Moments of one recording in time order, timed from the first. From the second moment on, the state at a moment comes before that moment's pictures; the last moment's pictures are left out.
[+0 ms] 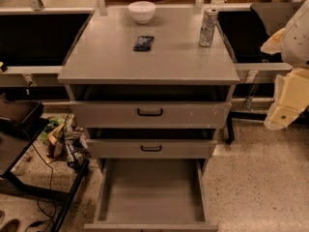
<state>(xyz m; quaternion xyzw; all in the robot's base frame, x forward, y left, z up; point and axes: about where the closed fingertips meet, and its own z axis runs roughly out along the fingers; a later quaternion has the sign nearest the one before) 0.438 -0.217 0.976 -0.60 0.78 -0.03 0.16</state>
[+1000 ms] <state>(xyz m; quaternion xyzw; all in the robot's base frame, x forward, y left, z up) 0.483 -0.205 0.970 -0.59 0.77 -0.02 0.25</state>
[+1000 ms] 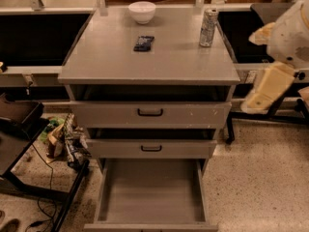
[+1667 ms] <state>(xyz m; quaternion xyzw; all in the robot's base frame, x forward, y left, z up) 0.620 -0.171 0.998 -0.47 0.79 0.04 0.39</state>
